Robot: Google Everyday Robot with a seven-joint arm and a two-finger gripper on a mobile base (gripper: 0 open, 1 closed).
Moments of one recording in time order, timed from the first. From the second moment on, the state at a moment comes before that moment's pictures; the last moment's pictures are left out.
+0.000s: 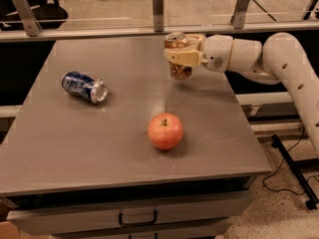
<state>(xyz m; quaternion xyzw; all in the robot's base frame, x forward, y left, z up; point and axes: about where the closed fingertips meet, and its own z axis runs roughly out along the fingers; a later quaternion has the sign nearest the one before) 0.675 -0.054 0.933 -0.43 0.58 0.38 0.58</state>
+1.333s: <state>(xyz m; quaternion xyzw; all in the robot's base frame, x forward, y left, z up) 0.655 -0.073 0.909 -0.46 0.50 0.40 0.62</state>
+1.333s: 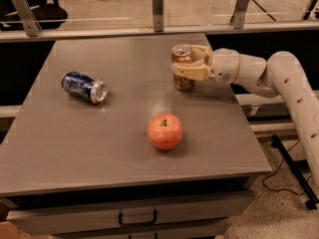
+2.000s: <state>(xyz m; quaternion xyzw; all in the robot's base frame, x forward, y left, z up) 0.655 -0.075 0.913 -0.47 0.49 0.40 0.61</state>
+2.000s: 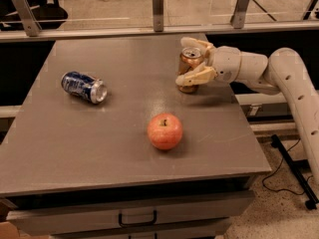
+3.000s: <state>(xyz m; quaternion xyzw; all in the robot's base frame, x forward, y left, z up) 0.657 -0.142 0.956 -0.48 0.57 0.28 0.60</state>
